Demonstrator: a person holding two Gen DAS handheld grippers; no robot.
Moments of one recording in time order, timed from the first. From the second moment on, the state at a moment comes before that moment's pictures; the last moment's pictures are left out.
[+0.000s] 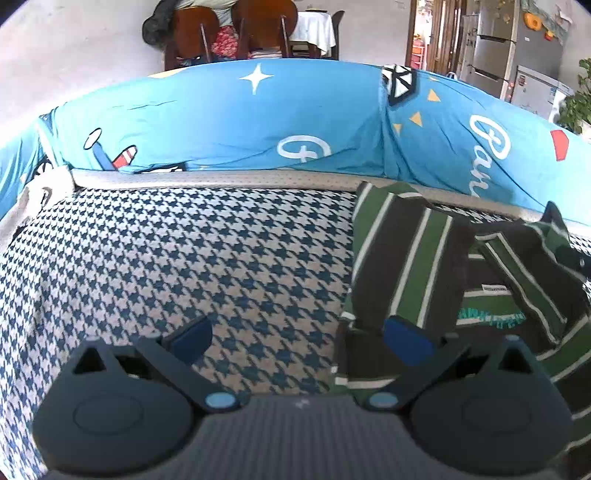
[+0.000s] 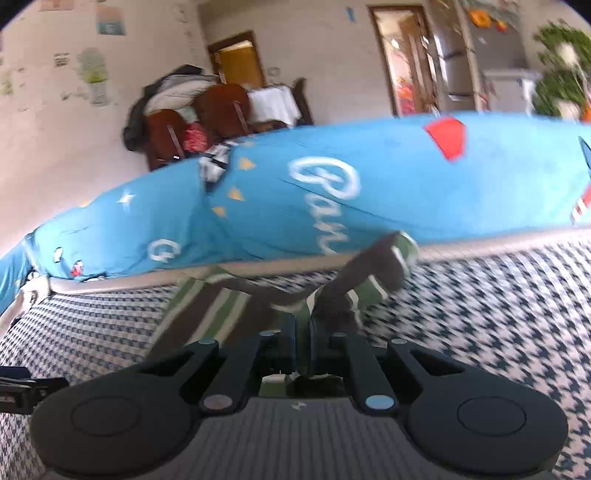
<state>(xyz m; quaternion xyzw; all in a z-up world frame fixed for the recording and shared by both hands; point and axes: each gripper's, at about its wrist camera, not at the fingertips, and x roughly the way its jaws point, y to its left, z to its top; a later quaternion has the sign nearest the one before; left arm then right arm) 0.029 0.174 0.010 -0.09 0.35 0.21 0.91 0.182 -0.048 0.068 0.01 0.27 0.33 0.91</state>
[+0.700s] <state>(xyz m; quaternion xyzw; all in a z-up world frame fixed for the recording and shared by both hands) 0.001 0.216 0.031 -0.15 0.35 0.25 0.89 0.118 0.080 0.017 -0.03 0.29 0.44 0.85</state>
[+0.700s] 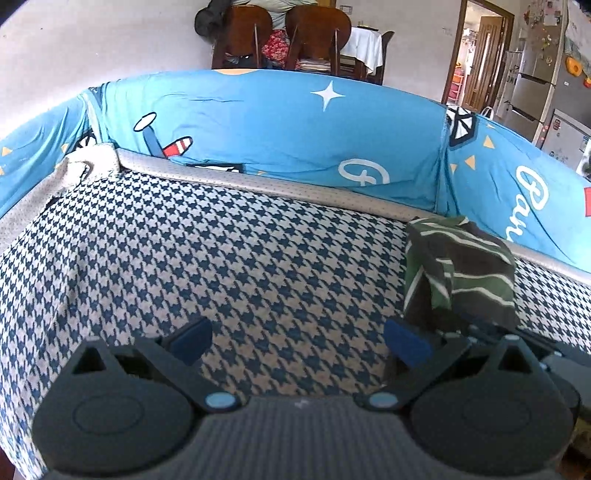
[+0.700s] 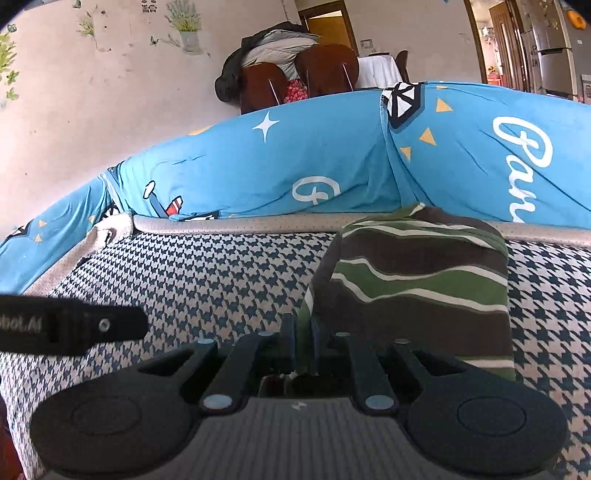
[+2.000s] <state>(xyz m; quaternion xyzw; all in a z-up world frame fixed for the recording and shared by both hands) -0.012 0.157 -0.036 -0.08 0.44 0.19 0.88 0.026 -0.096 0.022 -0.02 0.32 0.33 0.89</state>
